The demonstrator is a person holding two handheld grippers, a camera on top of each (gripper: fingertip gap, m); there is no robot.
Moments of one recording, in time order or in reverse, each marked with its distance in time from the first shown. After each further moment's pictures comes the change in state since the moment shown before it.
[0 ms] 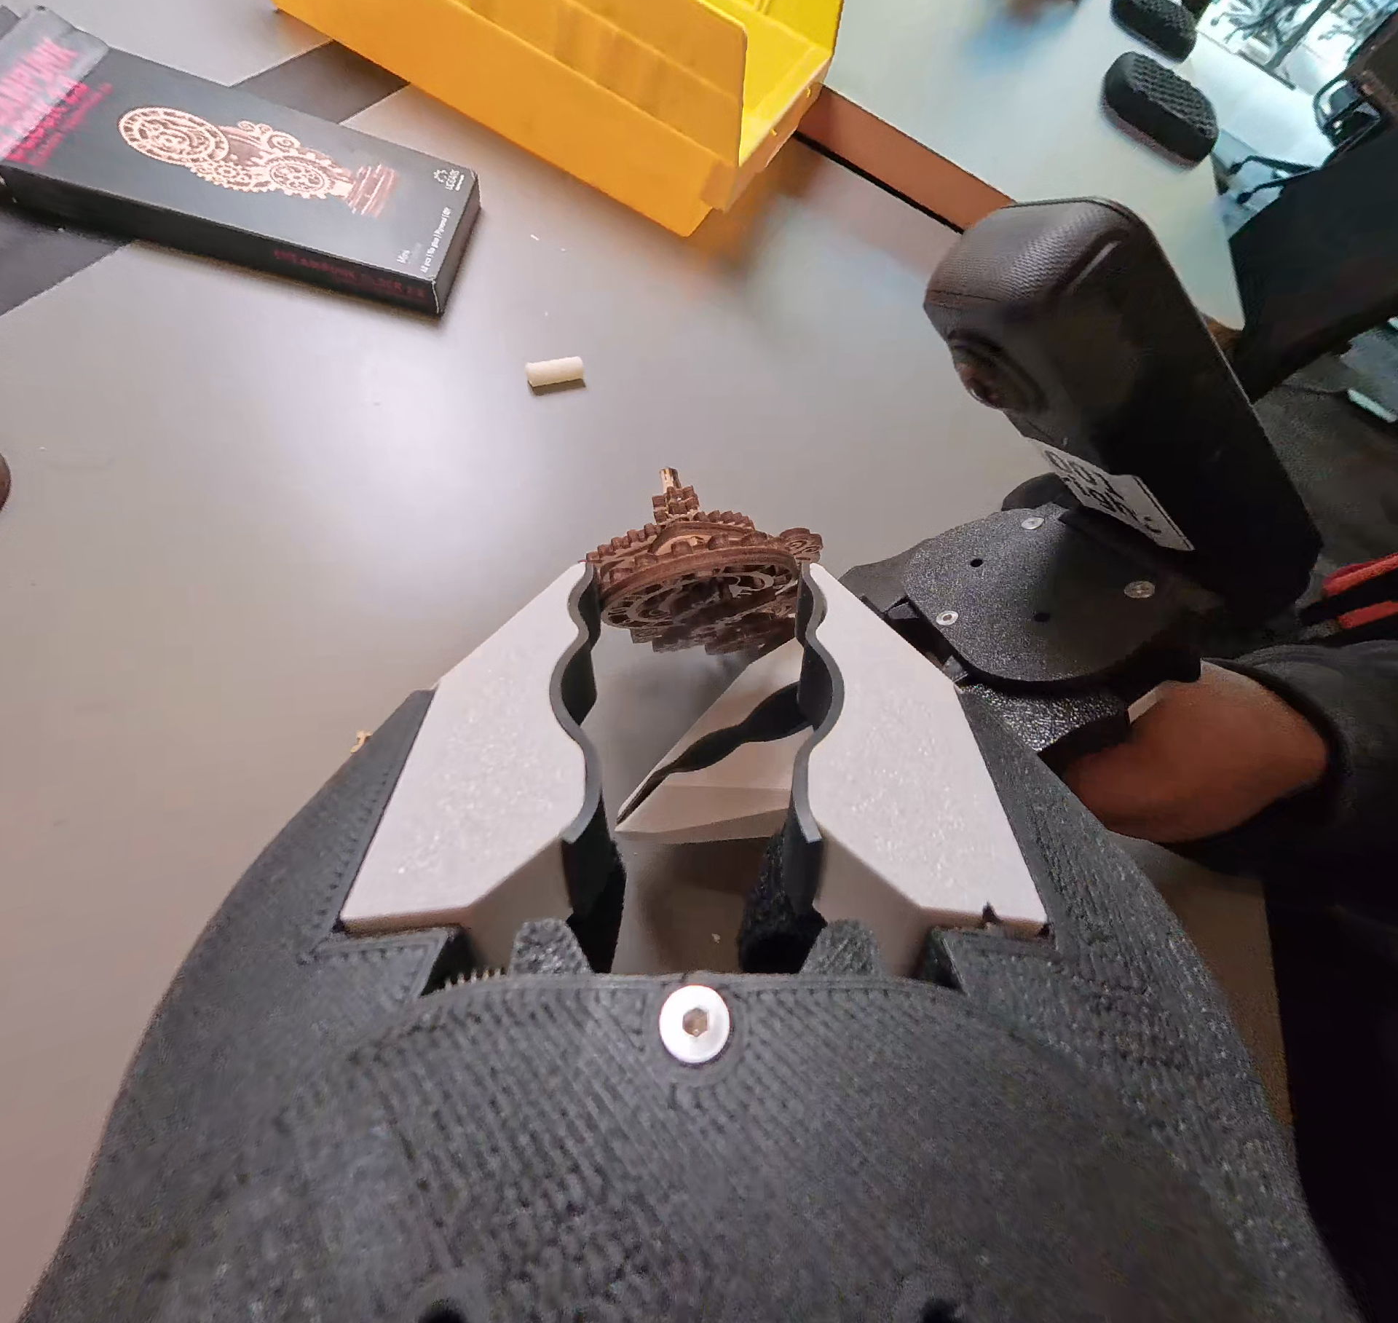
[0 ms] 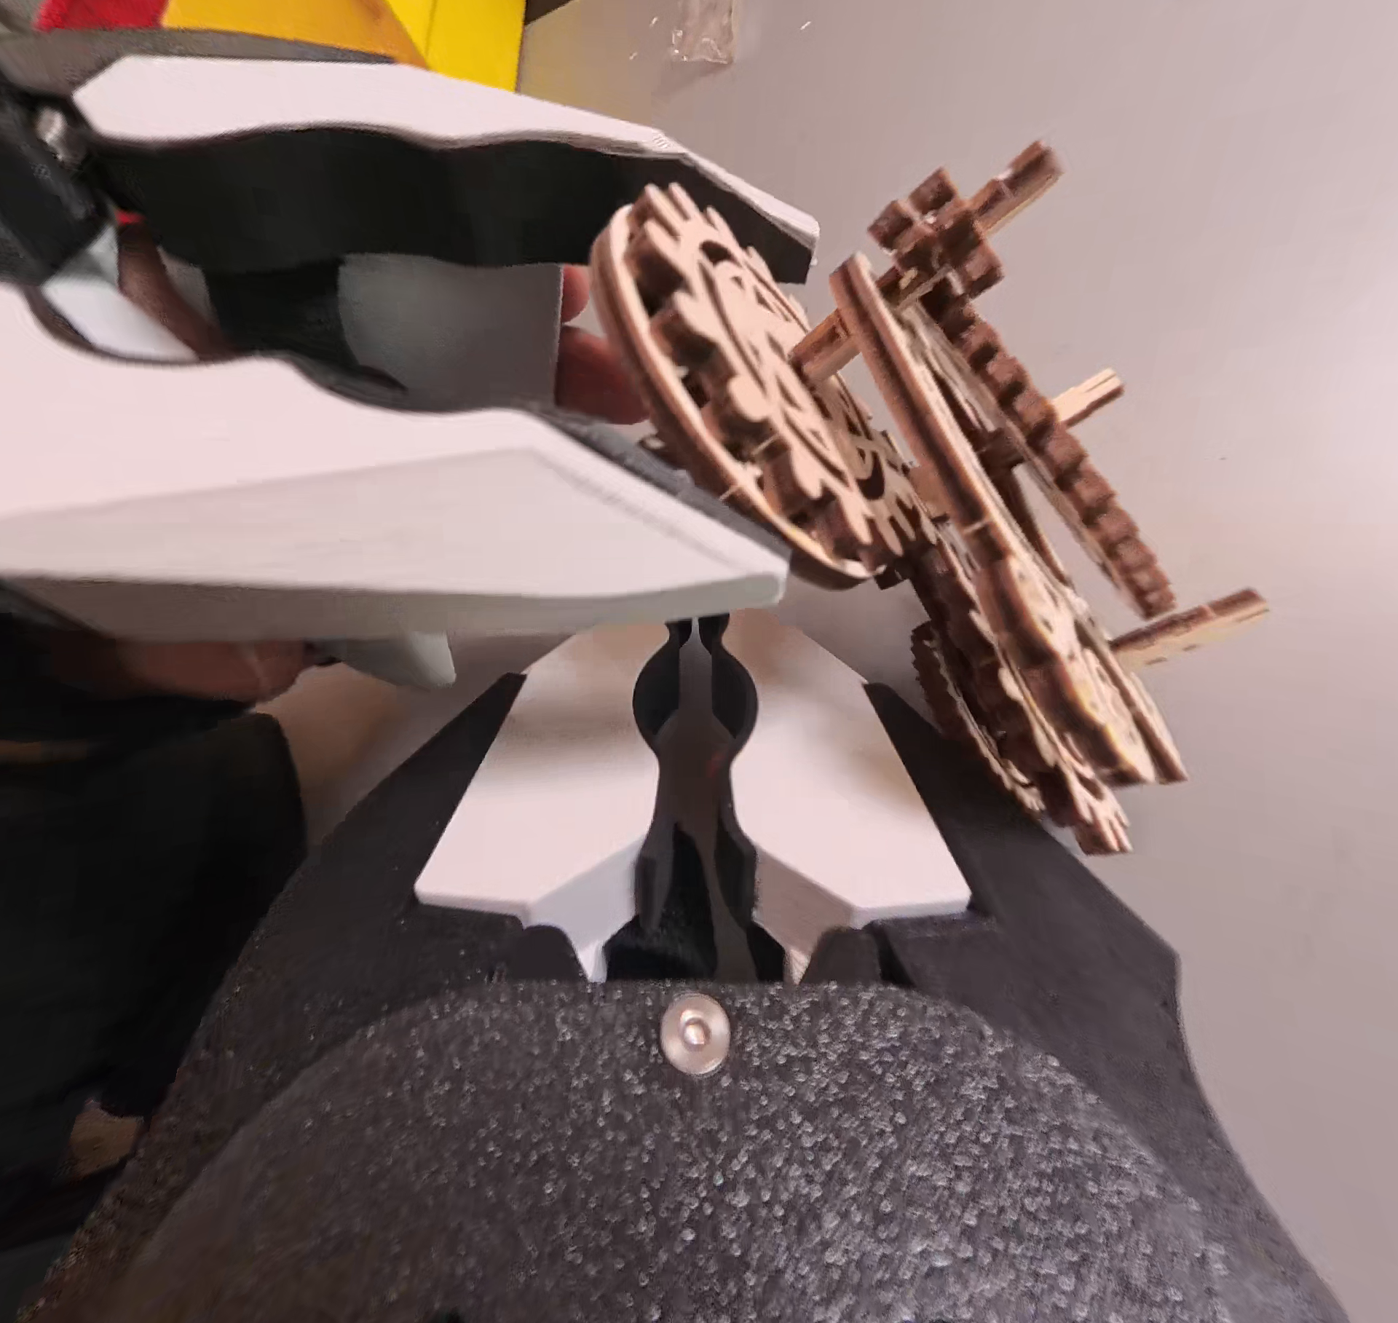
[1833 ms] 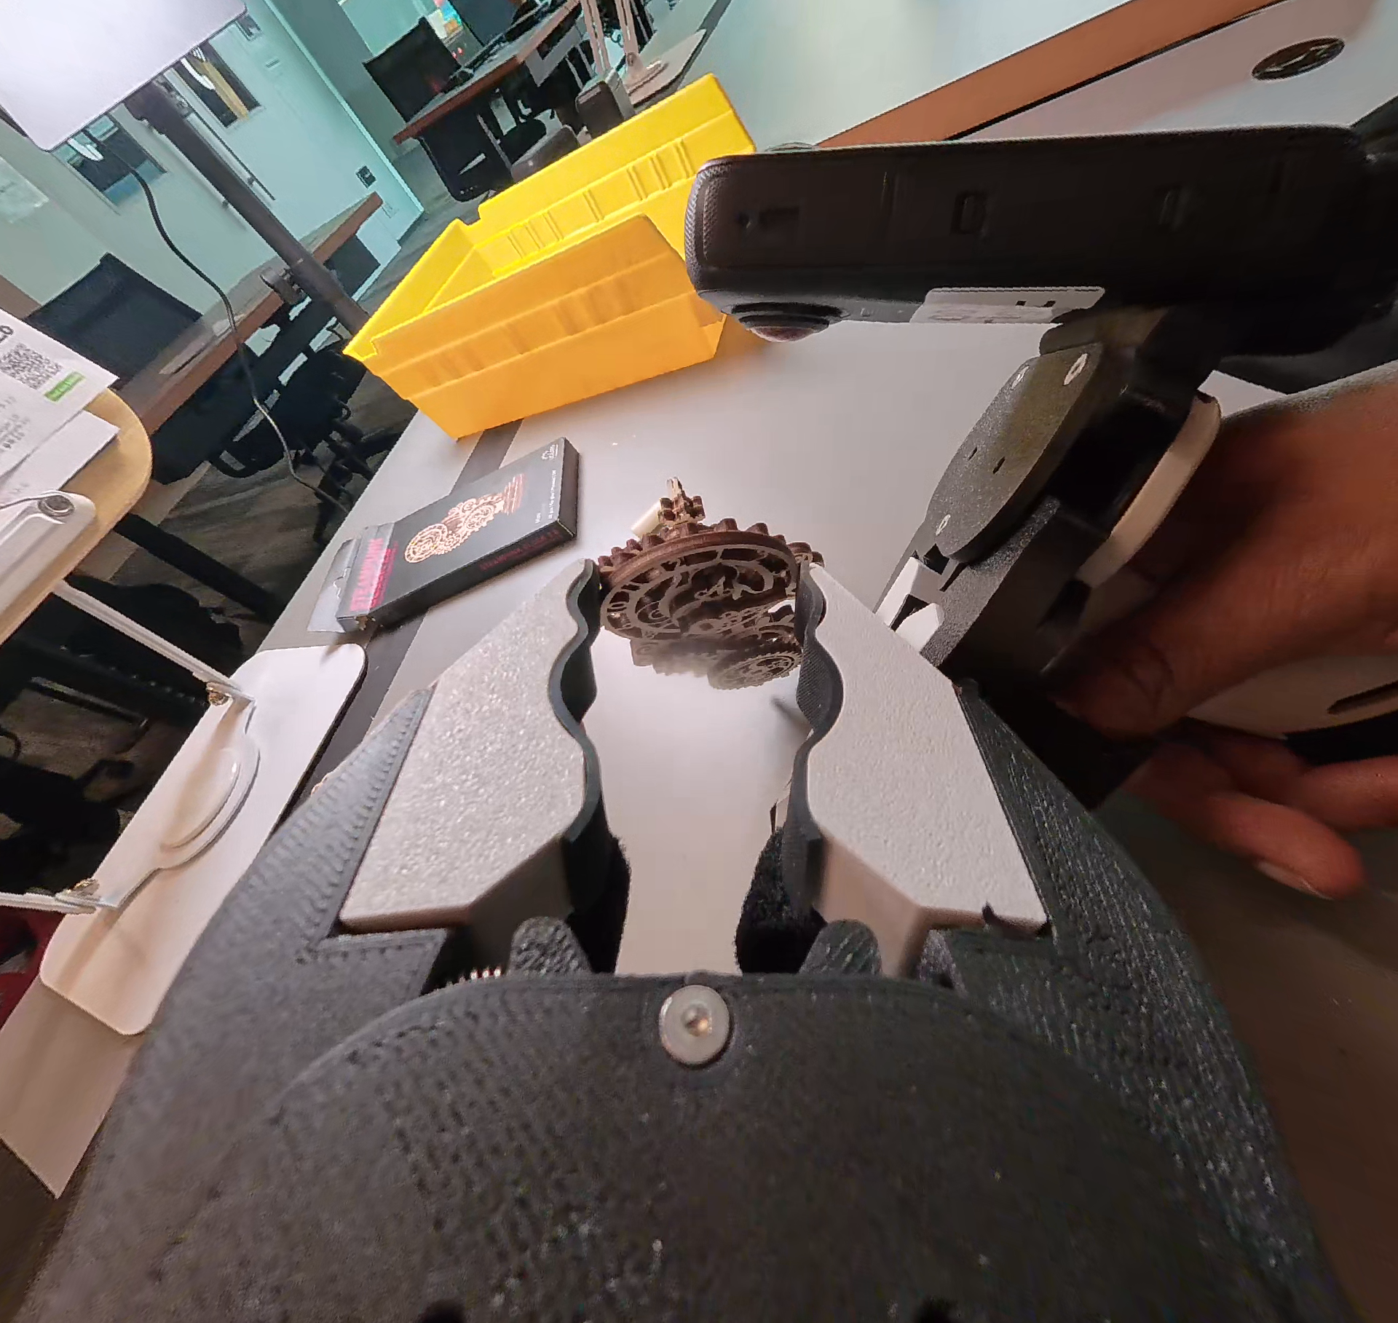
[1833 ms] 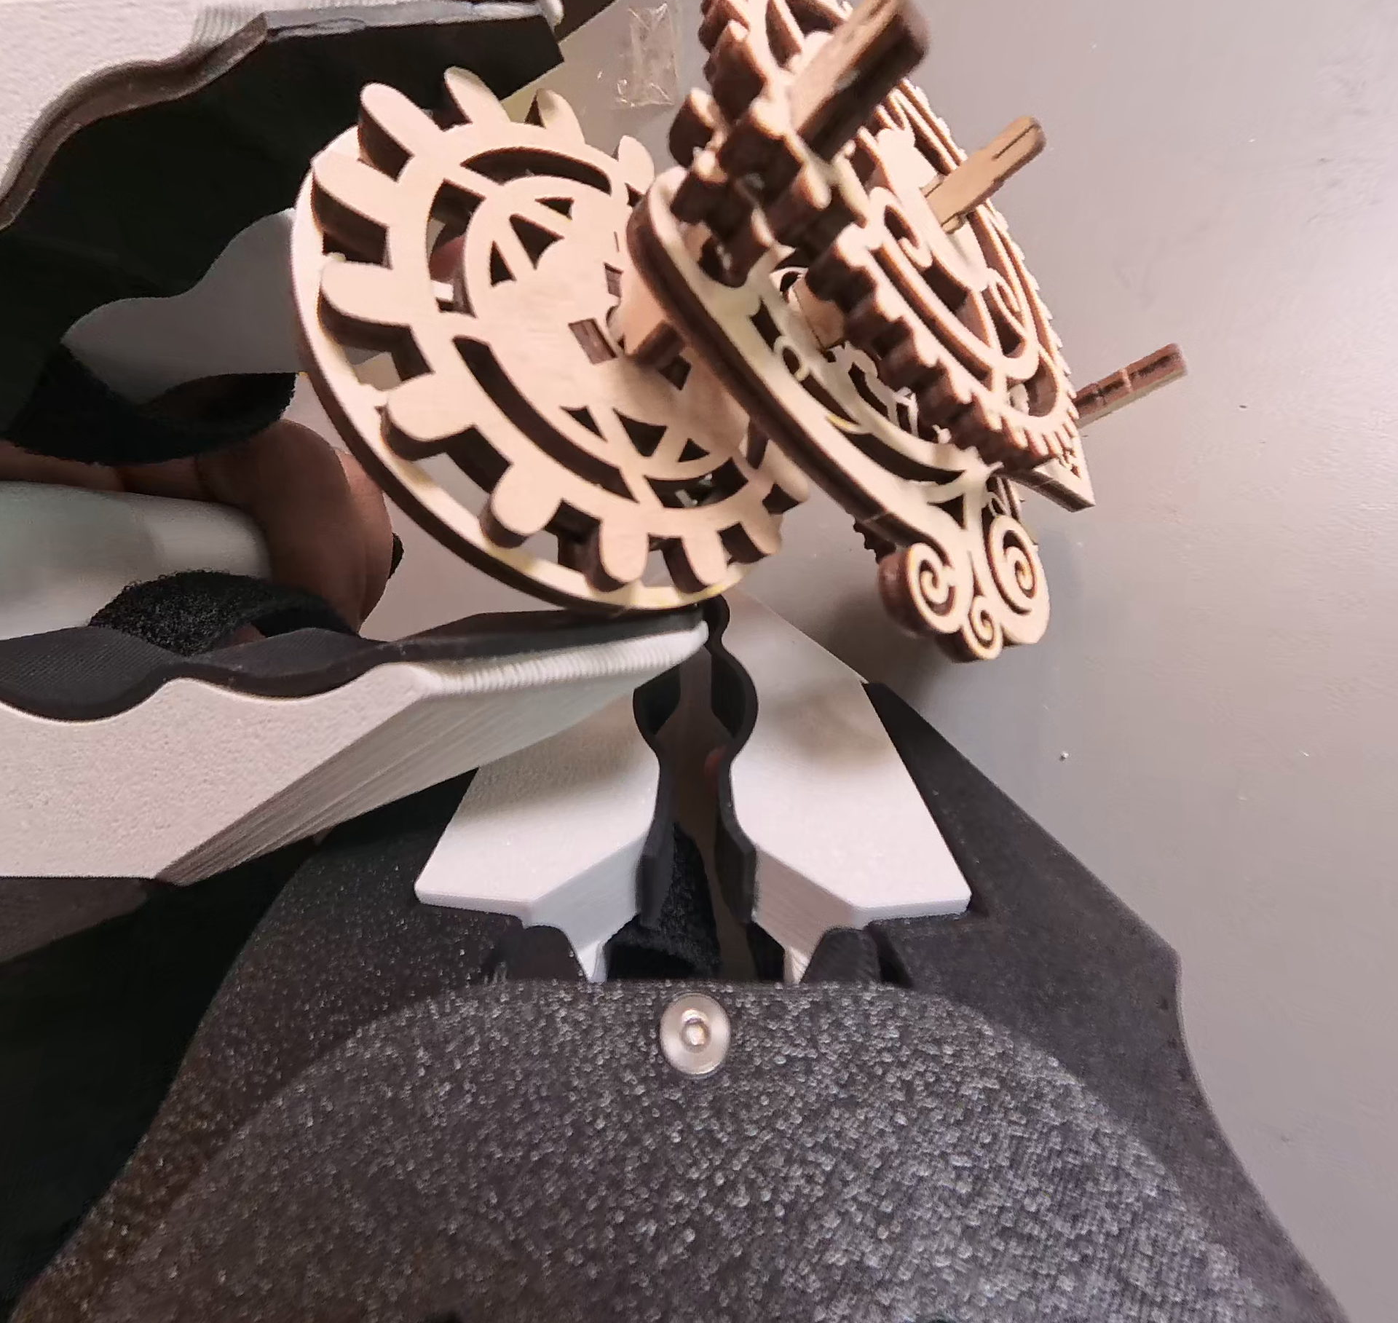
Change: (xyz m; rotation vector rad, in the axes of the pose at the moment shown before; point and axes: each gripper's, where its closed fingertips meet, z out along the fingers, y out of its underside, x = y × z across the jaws) left arm 0.010 -0.009 -0.017 0.182 -0.161 0.729; right arm 0.001 -0.003 0.008 0.054 0.057 0.106
